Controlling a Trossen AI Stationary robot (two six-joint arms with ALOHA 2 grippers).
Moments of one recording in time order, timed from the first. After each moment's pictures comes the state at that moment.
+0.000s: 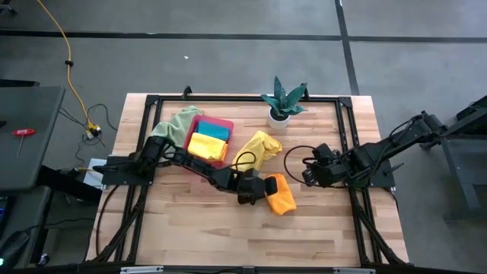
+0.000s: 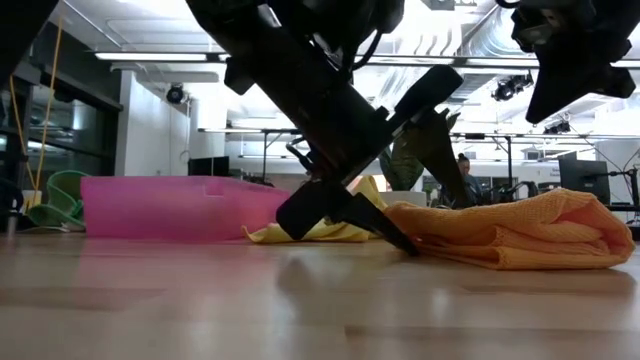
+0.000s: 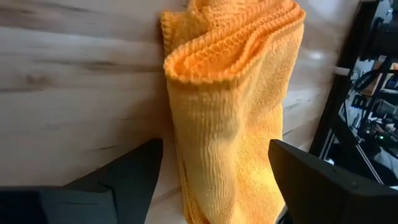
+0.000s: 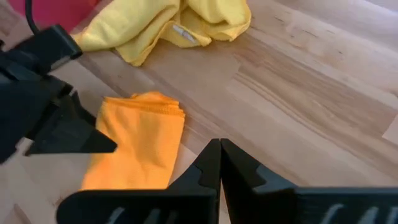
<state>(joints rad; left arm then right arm) -0.08 2.18 1.35 0.03 -0.19 -1.84 0.42 1.03 0.80 -0.94 0.47 1.32</state>
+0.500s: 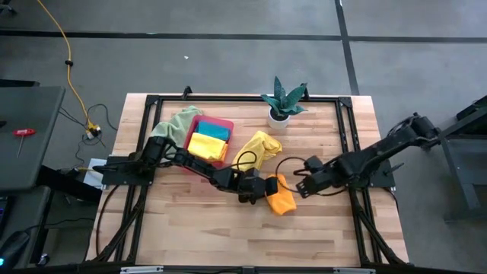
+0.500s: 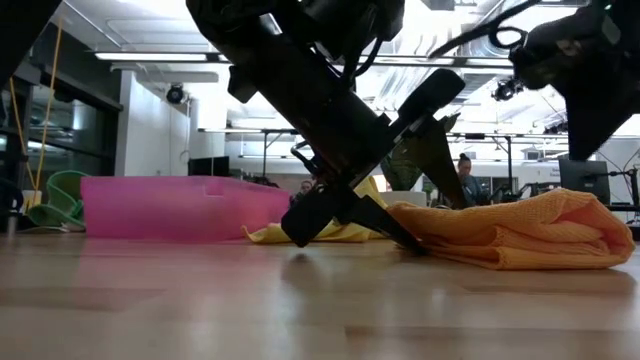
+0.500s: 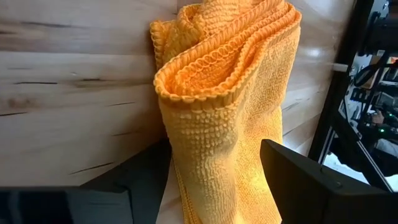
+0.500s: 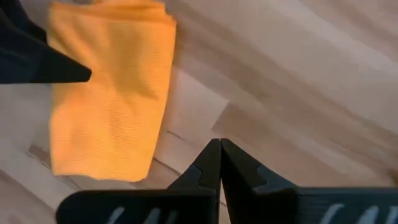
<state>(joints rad) -0.08 2.20 1.34 0.06 -0.18 -1.79 0.42 1.22 0.80 -0.90 0.18 1.41</state>
